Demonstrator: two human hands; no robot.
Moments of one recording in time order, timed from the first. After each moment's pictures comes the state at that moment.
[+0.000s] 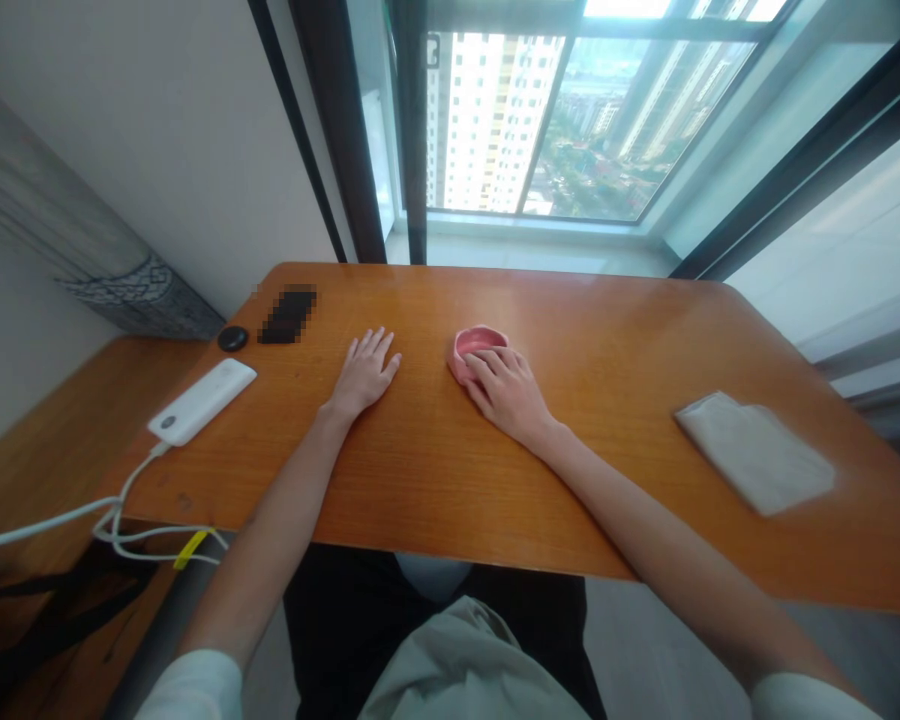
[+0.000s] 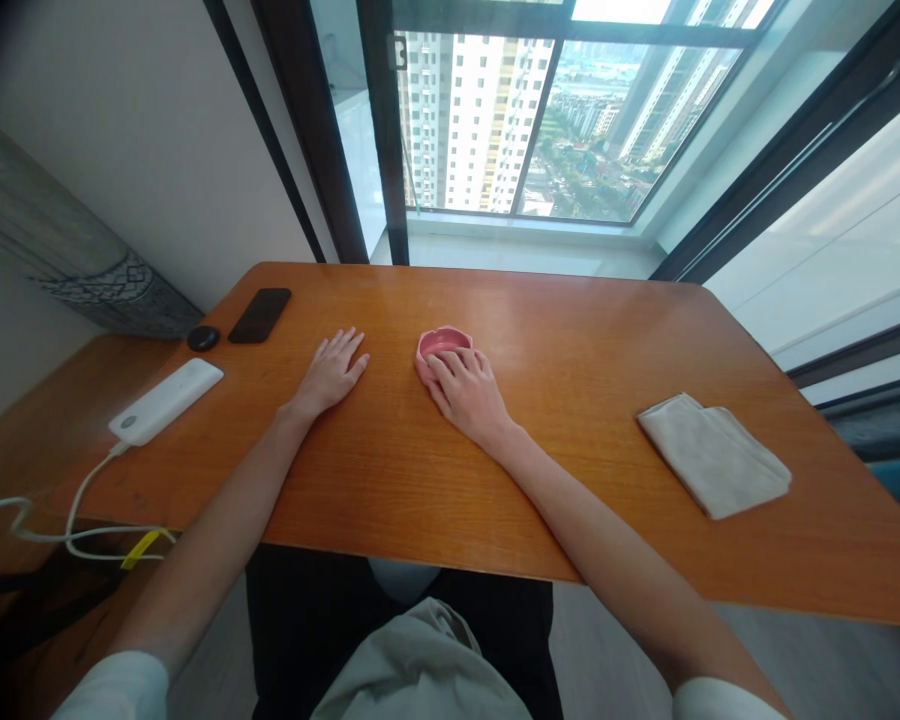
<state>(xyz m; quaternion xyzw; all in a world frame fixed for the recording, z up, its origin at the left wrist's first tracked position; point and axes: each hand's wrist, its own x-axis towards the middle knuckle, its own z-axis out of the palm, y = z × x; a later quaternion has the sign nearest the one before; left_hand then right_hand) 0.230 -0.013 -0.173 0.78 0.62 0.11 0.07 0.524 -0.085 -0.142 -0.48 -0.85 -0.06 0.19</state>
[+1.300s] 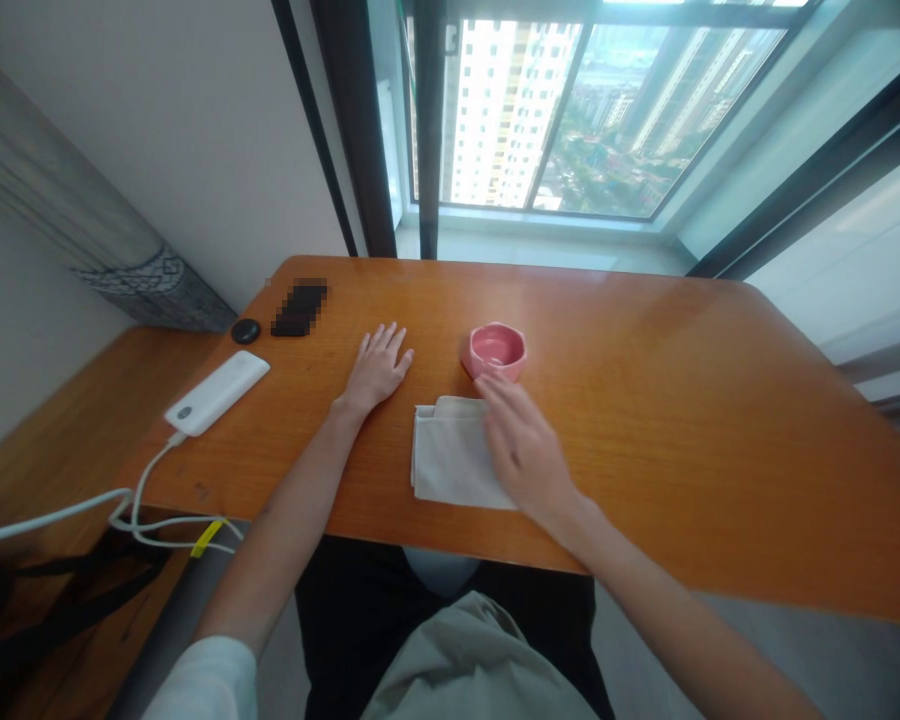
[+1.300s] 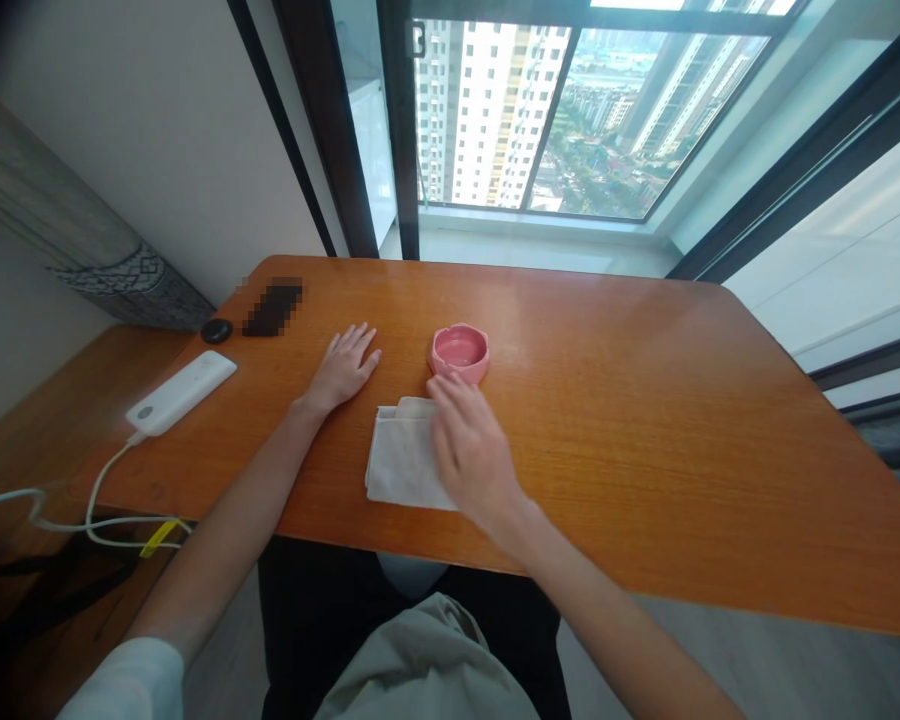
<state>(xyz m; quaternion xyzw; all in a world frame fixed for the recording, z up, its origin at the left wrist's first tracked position) 0.228 -0.008 -0.189 0.78 0.61 0.14 0.04 0.502 -0.172 -0.125 -0.50 -0.79 0.08 0.35</state>
